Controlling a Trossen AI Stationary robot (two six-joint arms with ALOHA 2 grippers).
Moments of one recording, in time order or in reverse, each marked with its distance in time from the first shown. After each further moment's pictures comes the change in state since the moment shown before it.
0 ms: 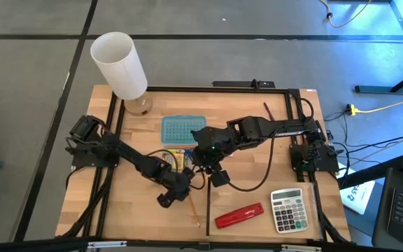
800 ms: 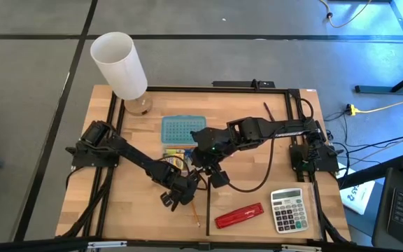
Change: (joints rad) left arm 0.002 0.142 0.158 -0.161 -0.039 0.158; right arm 0.000 0.000 -0.001 0.018 -0.001 0.000
